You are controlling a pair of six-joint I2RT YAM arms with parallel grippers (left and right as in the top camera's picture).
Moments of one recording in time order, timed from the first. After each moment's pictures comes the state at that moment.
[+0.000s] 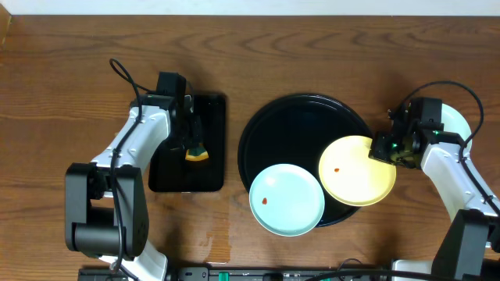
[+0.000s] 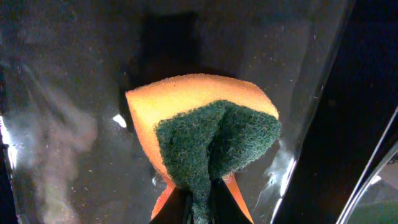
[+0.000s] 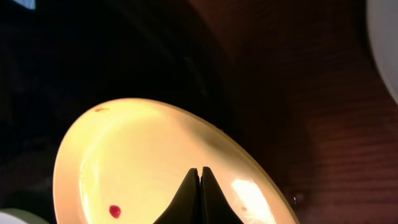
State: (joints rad) left arm -0.09 1.79 1.15 -0.79 0.15 -0.28; right arm -0.12 1.55 0.88 -0.60 -0.22 0.17
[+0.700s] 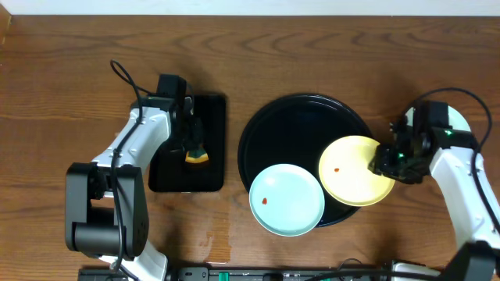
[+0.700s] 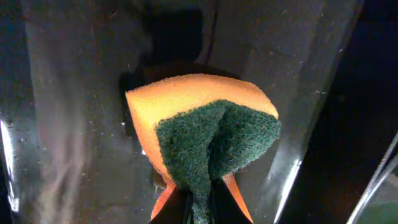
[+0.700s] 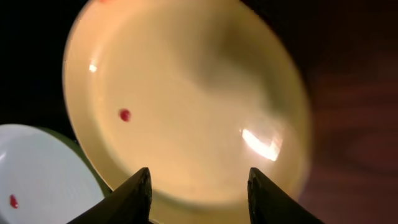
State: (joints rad) left arm -0.09 1.79 1.13 -0.78 0.15 -0.28; right arm -0.13 1.43 0.95 -0.98 -0.20 0.17
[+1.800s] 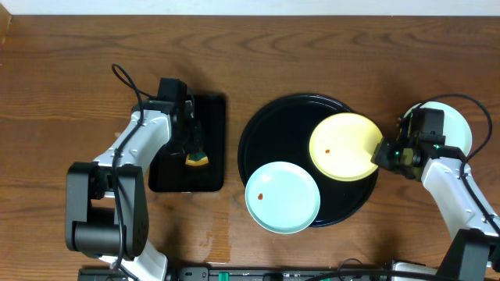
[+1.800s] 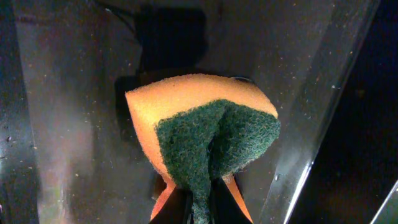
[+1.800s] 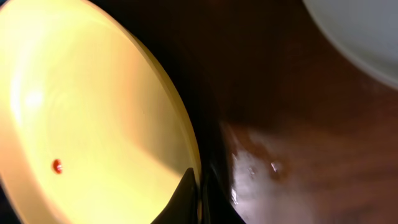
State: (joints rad) left arm -0.09 1.79 1.10 -0.76 0.15 -0.27; right arm -0.13 1.46 0.78 -0.53 -0.15 0.33
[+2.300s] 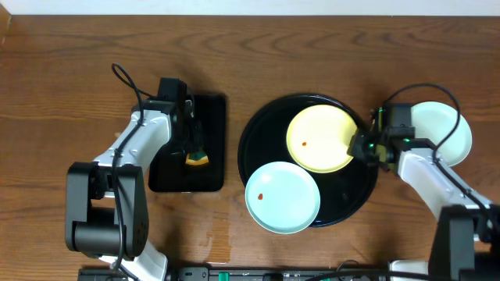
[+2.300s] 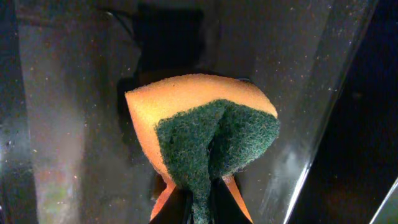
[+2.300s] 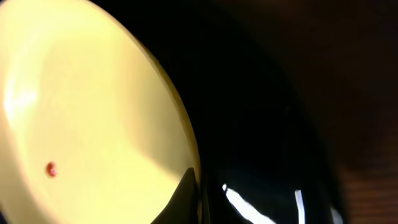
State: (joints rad) left arm -0.09 1.79 1.10 -0.75 0.15 -0.27; right arm 0.04 1.58 0.79 -0.37 -0.17 0.44
